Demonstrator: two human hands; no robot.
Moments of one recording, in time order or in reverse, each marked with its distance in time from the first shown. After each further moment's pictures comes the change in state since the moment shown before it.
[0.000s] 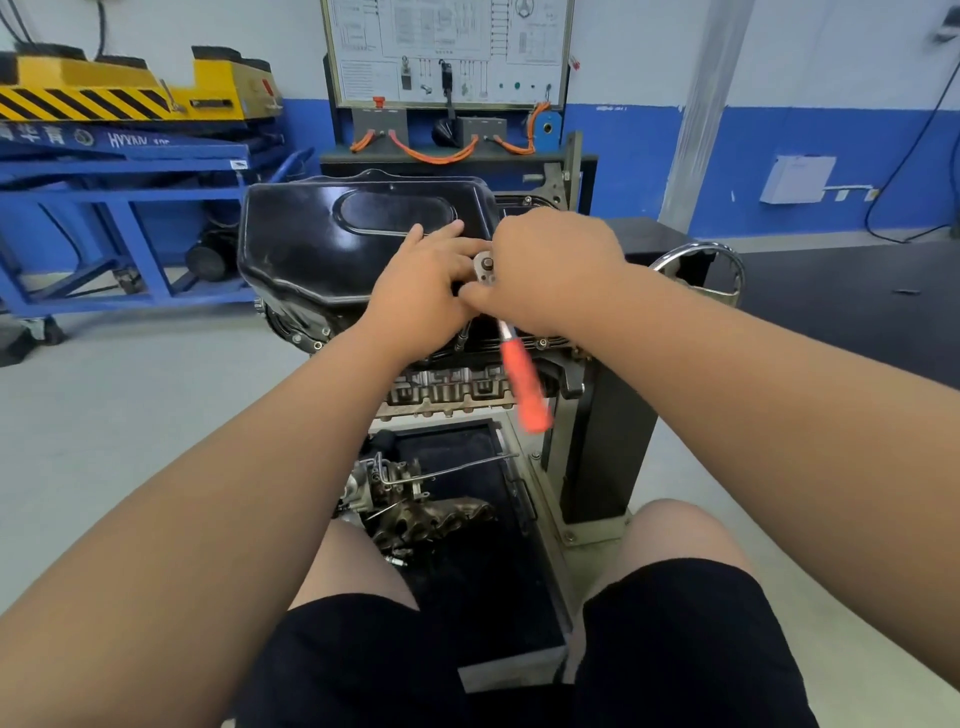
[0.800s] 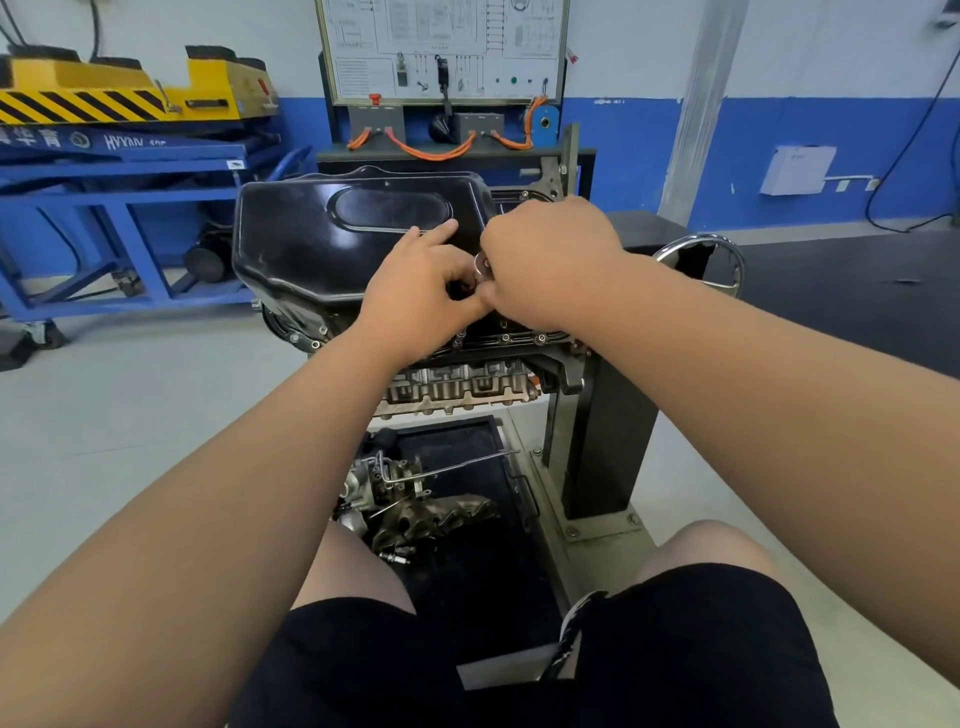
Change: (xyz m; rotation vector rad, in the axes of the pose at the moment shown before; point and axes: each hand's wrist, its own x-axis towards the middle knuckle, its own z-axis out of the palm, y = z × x) left_hand -0.006 -0.003 0.006 -0.029 0.061 -0.065; right_hand 0.000 0.005 -0.004 -0.114 -0.024 -0.134
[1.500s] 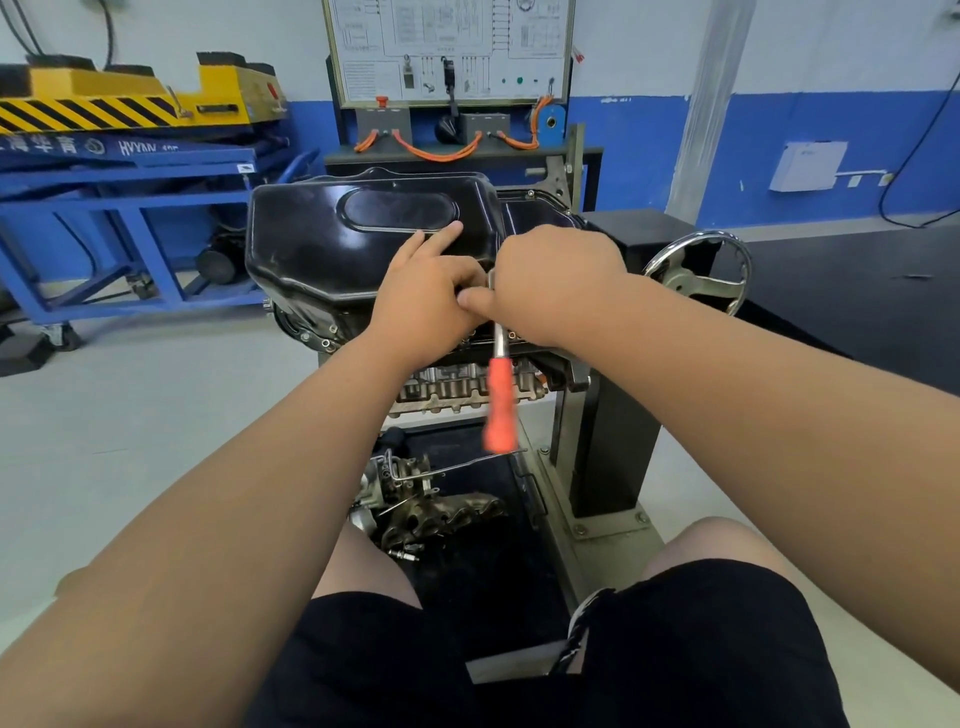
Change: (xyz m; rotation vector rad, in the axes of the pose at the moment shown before) left_hand -0.005 -0.002 0.005 0.111 -0.003 -0.013; right_hand -0.011 -0.016 0.000 0.107 -0.149 0.196
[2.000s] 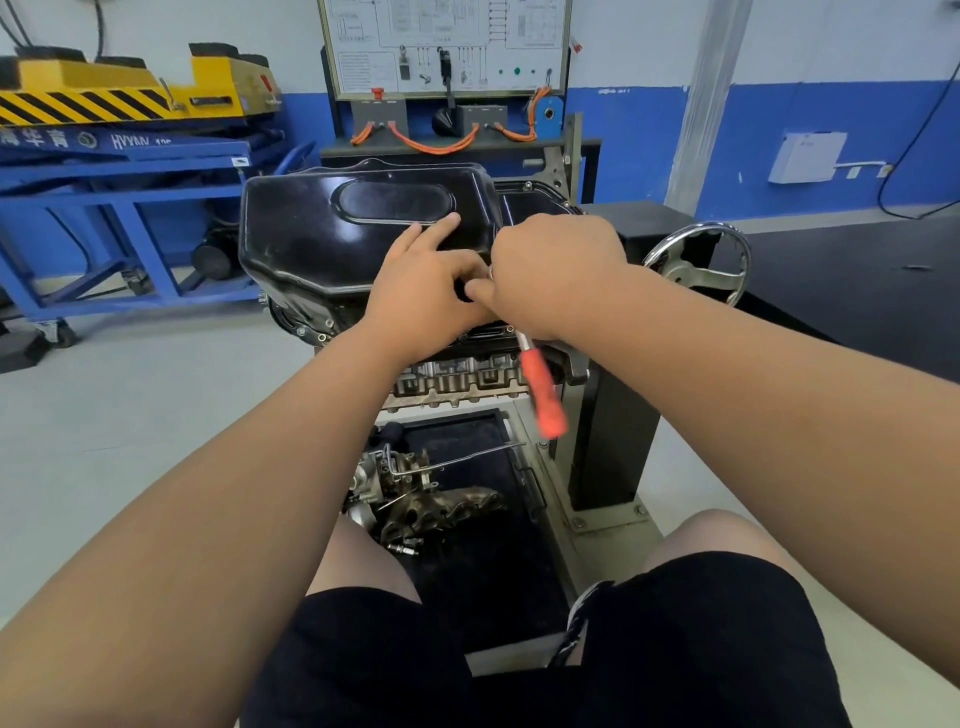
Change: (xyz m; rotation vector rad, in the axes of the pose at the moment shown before) left_hand -0.002 0.002 -0.004 -0.029 -0.023 -0.008; right_hand -0.003 0.001 -0.001 -0.052 0.026 -0.050
